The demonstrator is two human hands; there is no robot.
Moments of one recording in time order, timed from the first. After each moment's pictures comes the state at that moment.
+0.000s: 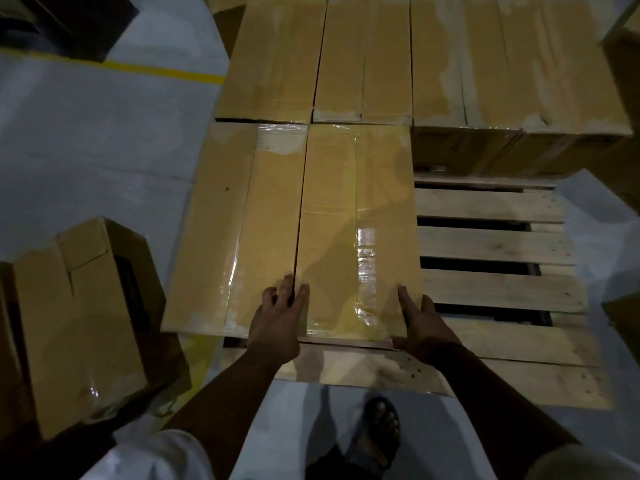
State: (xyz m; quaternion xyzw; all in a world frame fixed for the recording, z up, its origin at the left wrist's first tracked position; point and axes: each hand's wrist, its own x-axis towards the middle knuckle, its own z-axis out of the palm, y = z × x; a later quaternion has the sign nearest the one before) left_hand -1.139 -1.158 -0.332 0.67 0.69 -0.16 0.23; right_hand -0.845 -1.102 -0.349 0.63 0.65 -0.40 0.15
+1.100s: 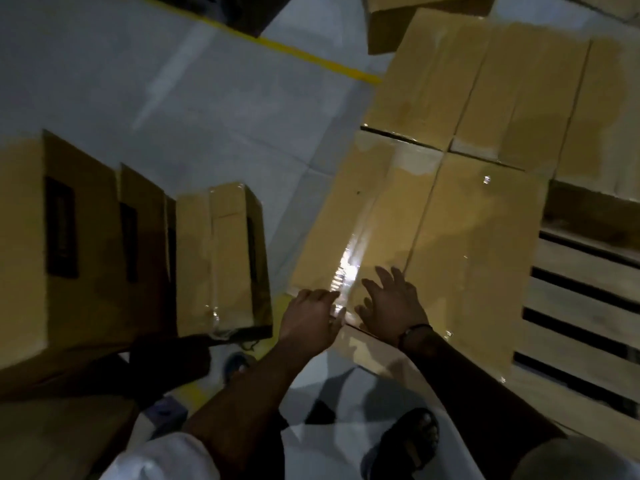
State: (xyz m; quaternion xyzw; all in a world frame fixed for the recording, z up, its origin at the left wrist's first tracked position) left_hand -1.258 -1.222 -0.206 0.56 0.79 0.00 0.24; right_hand -1.105 -1.104 -0.209 0.39 0.87 -0.25 0.15
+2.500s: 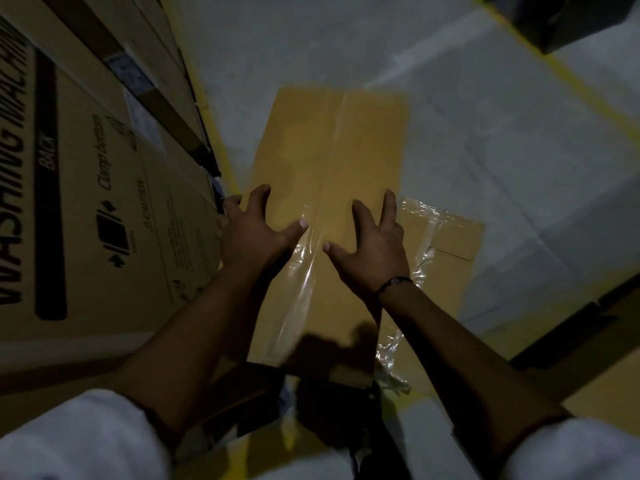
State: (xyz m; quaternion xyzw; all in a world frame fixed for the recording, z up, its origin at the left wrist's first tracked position) left_hand -1.829 -1.514 -0.132 0.04 0.96 0.28 0.07; right_hand -1.718 -1.339 -0.143 0.25 0.90 -0.36 -0.01
